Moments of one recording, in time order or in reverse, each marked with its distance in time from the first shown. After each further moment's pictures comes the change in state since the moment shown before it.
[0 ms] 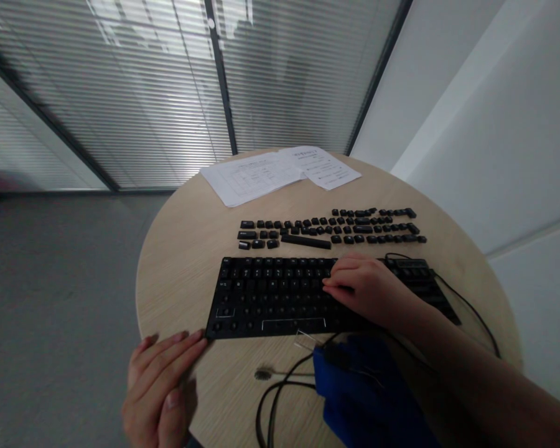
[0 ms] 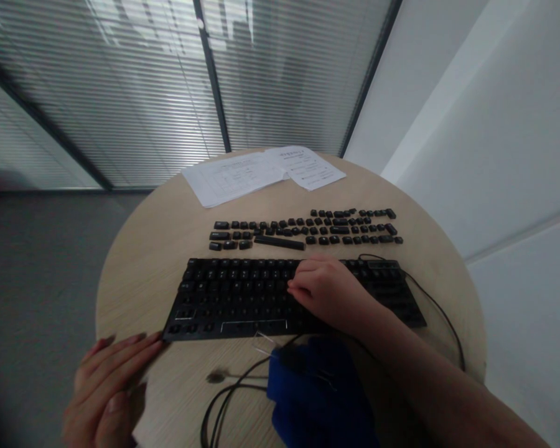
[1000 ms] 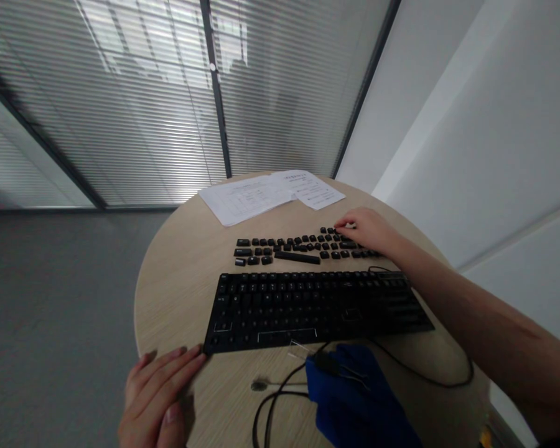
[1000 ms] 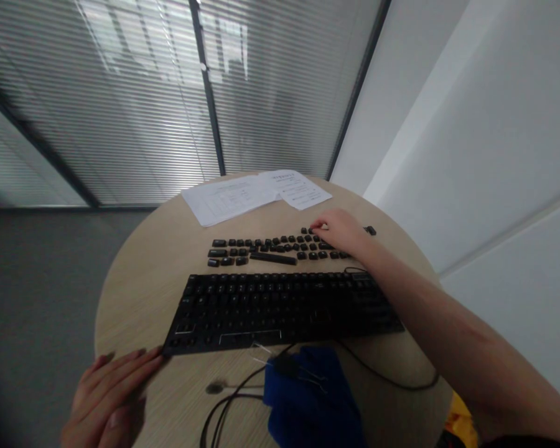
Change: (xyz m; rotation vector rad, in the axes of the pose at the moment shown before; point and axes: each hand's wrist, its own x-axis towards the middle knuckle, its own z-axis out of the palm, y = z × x) left_hand -0.005 -0.011 0.005 -0.017 0.036 0.045; right_hand 0.057 0.120 -0.056 -0.308 -0.043 0.403
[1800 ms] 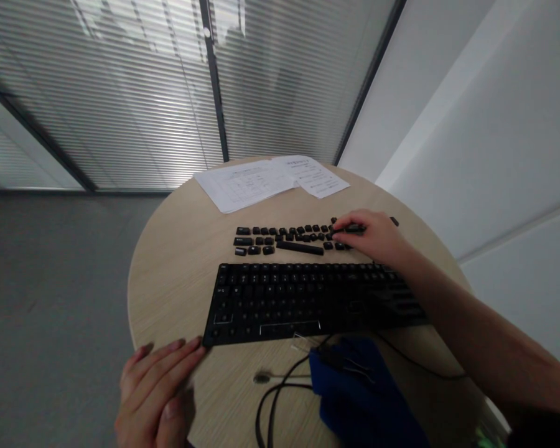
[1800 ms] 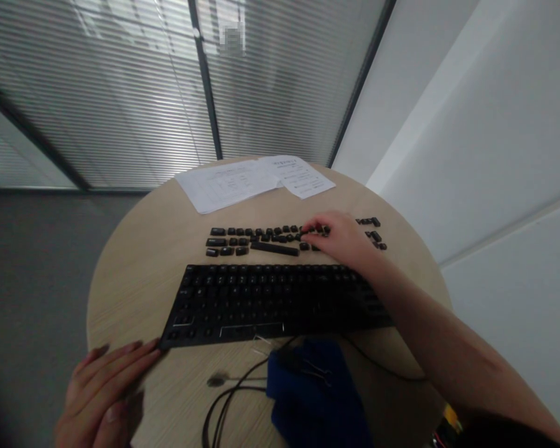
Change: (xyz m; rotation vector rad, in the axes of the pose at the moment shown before) left_hand -0.001 -0.002 -0.003 -0.003 -0.030 0.035; right_hand -0.035 -0.038 0.000 0.336 0.186 -0.090
